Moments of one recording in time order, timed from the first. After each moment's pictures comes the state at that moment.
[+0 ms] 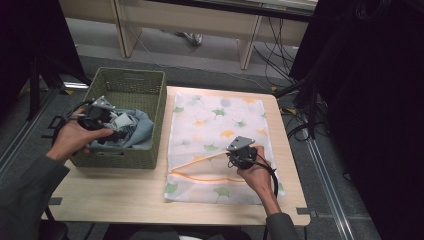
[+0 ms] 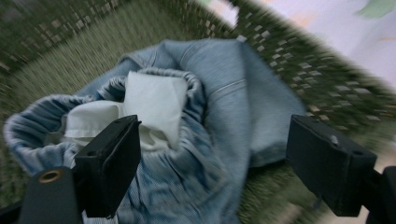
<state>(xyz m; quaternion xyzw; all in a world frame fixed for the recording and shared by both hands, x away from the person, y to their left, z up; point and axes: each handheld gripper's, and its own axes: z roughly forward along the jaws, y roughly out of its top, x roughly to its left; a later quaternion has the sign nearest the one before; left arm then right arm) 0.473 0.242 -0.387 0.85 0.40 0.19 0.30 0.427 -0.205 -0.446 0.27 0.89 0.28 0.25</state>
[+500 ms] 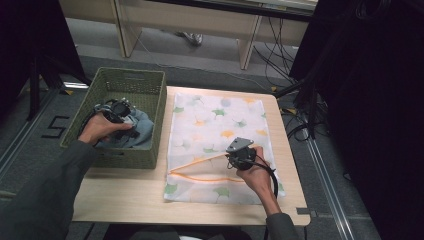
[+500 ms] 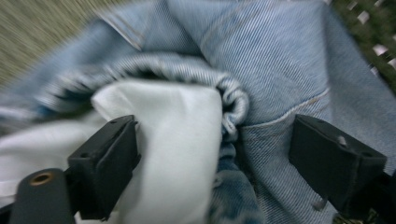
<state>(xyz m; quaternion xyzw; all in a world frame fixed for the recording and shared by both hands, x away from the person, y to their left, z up) 0.537 0.220 -0.445 0.87 0.43 0.09 0.21 0.427 -0.205 -0.450 0.27 0.89 0.27 0.24</state>
